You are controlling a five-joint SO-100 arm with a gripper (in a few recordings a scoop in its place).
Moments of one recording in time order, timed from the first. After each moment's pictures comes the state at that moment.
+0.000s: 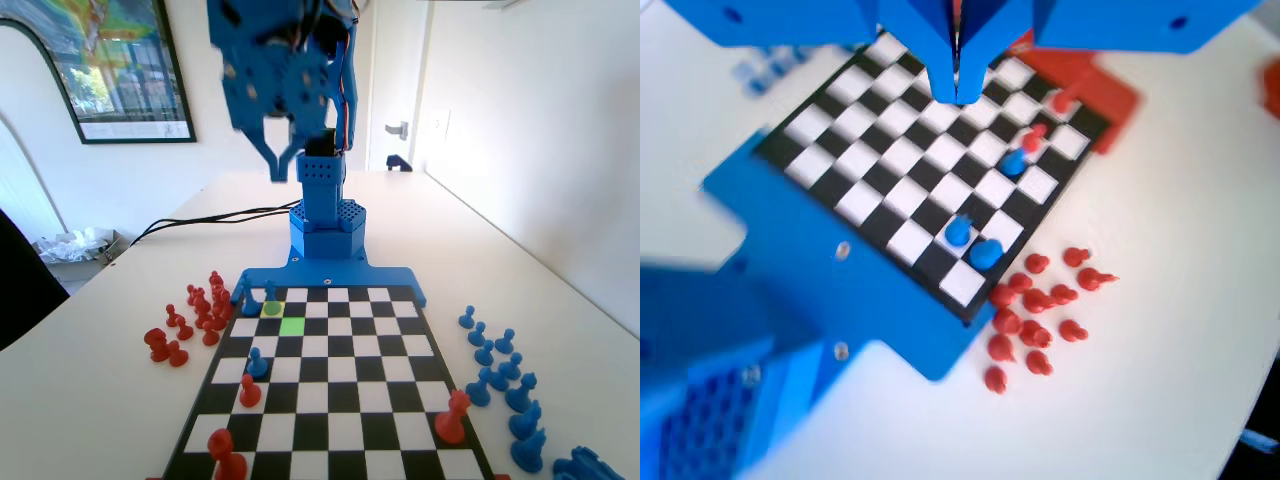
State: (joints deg) arm 18.8 119.7 116.8 87.1 -147.9
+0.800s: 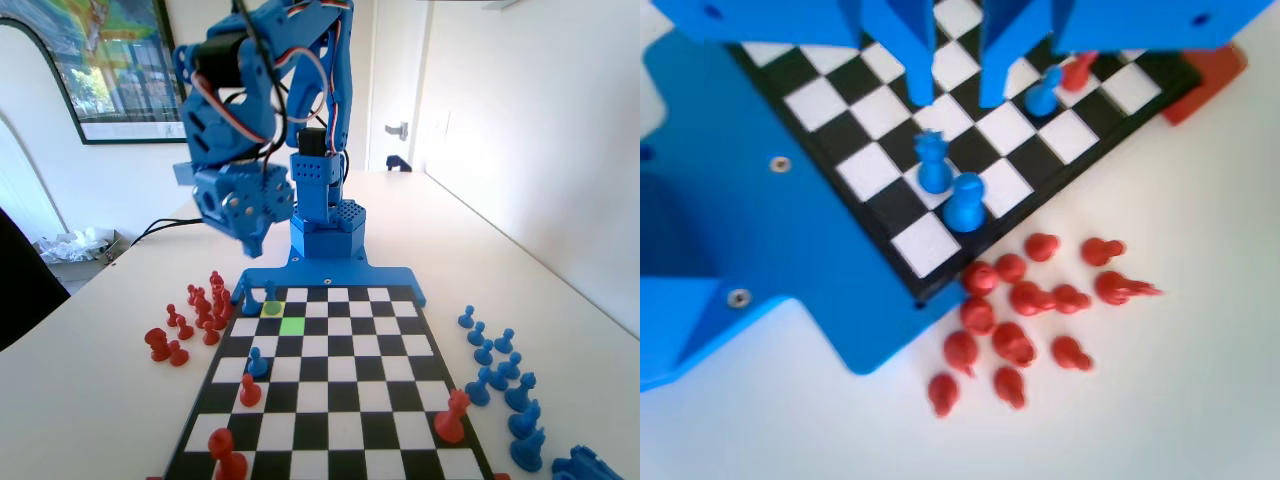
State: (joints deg) arm 25.8 106.6 131.6 61.6 -167.1
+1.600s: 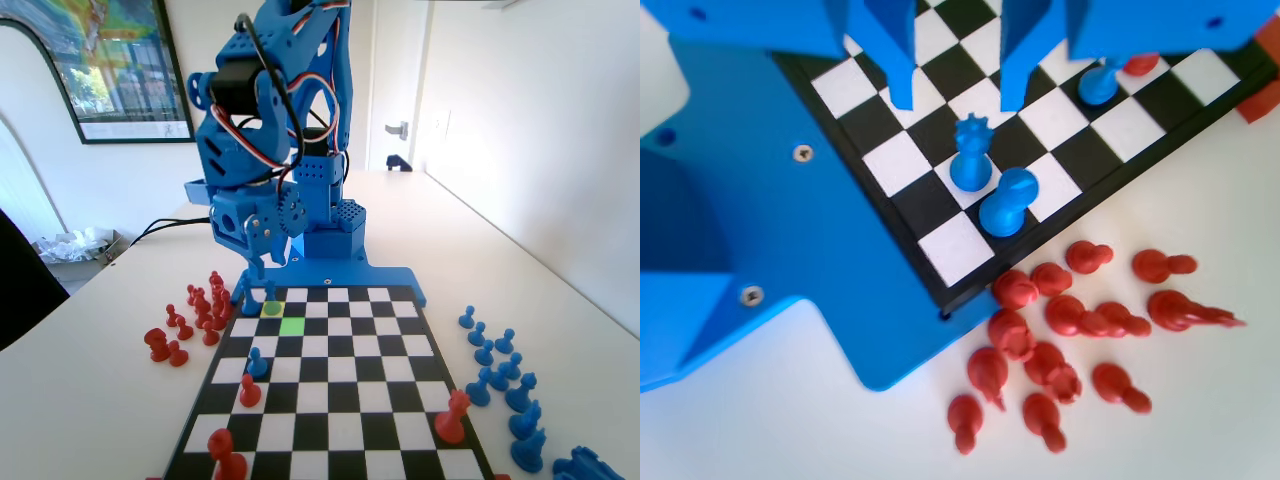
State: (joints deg) arm 22.2 102.5 137.2 54.4 -167.1
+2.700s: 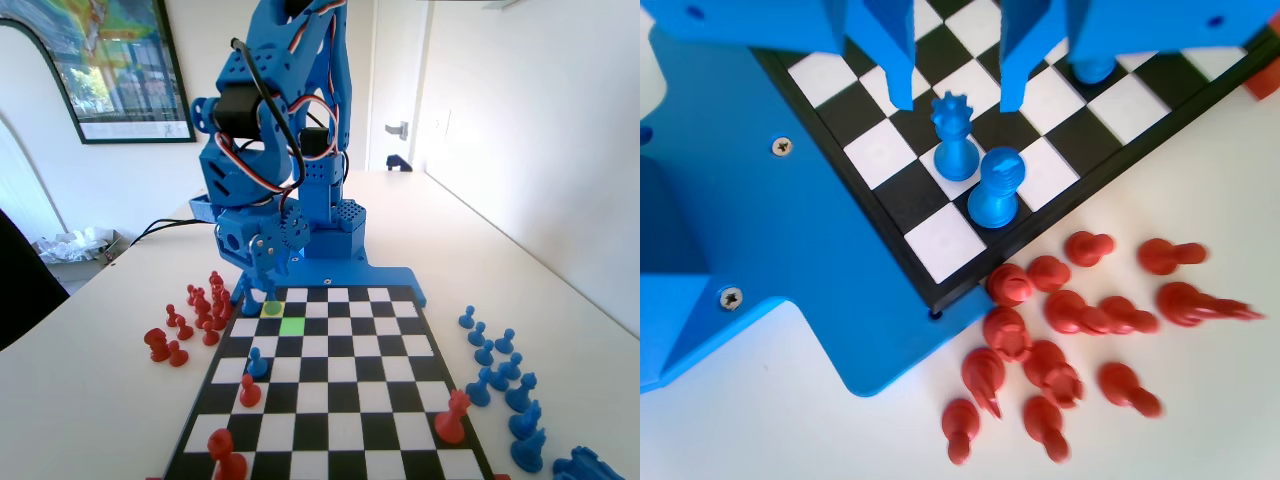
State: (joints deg) arm 24.0 95.5 133.2 53.6 -167.1
